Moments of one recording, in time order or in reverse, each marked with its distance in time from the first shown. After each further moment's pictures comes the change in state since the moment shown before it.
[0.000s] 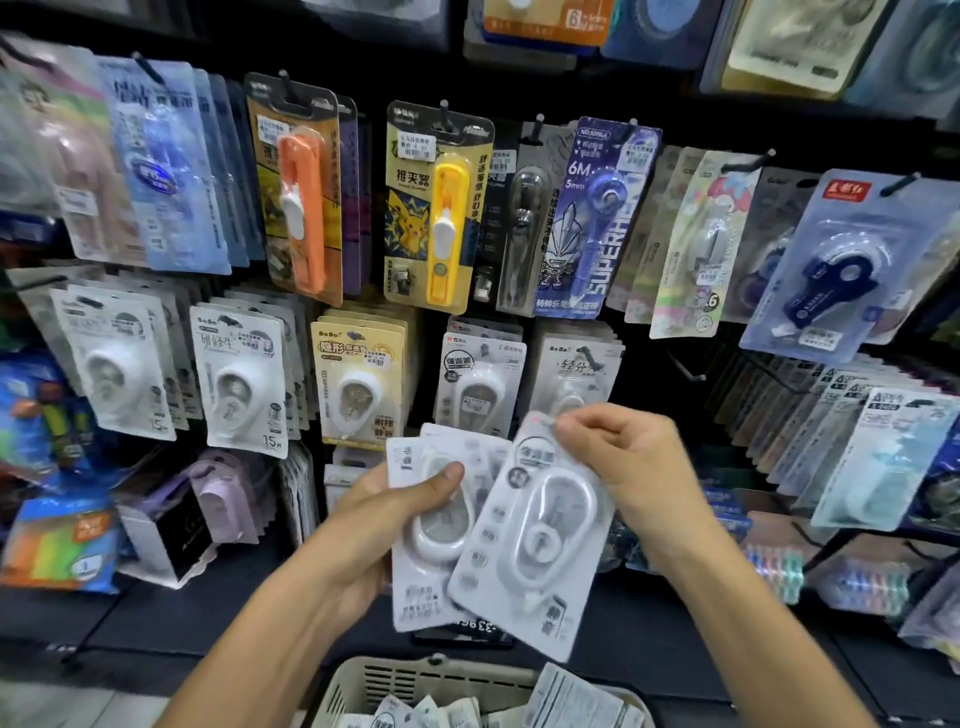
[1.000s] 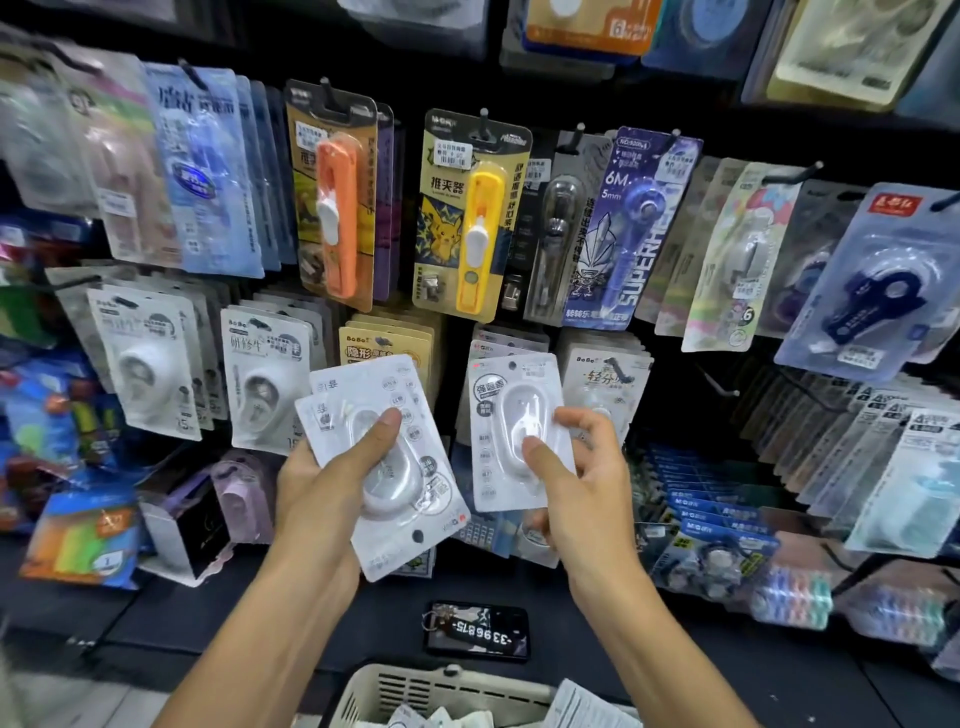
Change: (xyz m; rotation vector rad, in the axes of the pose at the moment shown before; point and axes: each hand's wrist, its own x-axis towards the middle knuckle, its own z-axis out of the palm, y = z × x) left_hand 0.001 0.020 -0.026 -0.278 0.394 0.299; right_hand -0.007 0.018 0.071 0.167 0.158 0.075
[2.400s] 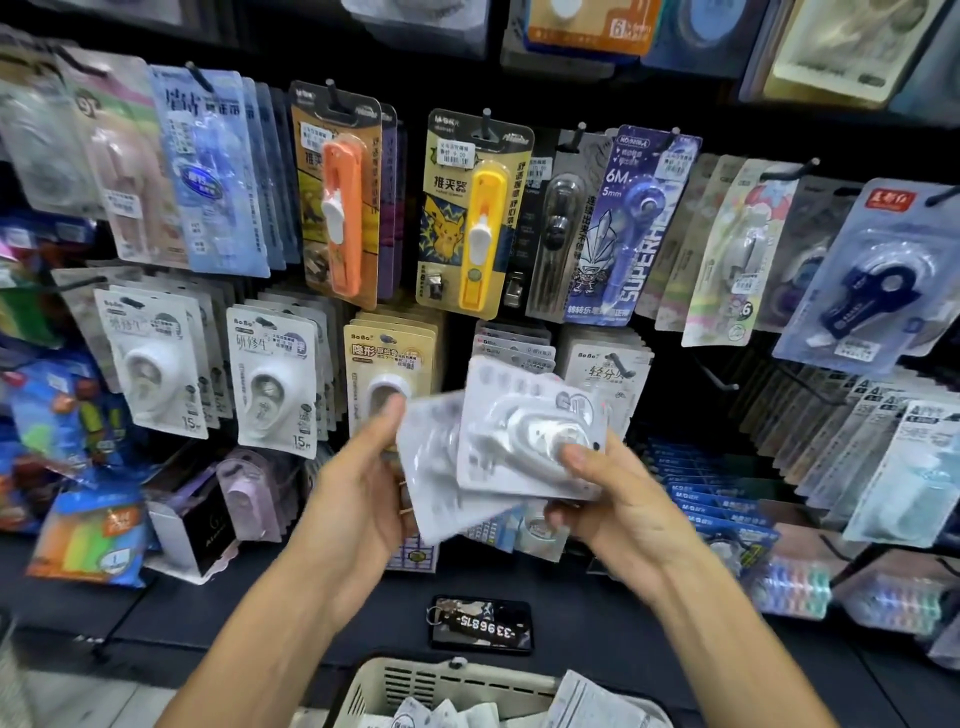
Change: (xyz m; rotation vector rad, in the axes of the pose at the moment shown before) left_hand -0.017 0.008 -0.001 0.072 -0.433 -0.083; right_hand 0.008 -0.007 -0.037 0.405 -0.401 0.231
